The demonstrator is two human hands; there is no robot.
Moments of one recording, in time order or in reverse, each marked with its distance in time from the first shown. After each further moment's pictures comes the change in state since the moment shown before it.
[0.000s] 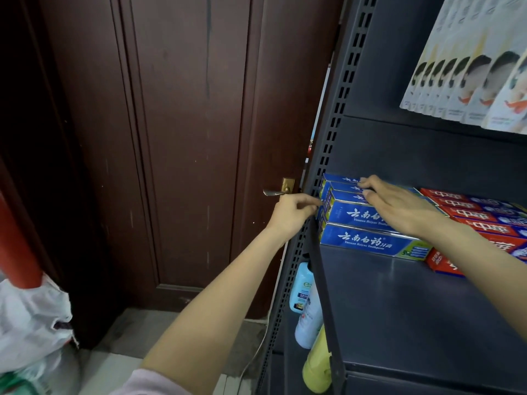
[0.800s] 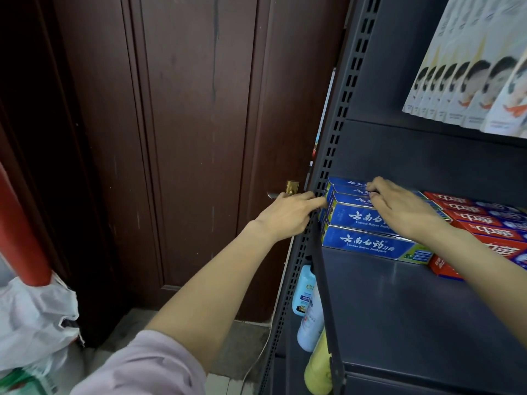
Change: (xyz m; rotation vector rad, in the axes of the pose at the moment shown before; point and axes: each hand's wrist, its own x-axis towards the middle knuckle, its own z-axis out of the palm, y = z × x) left_hand 0.000 0.007 -0.024 0.979 -0.201 0.493; right_hand 0.002 0.000 0.005 -0.037 0.102 0.020
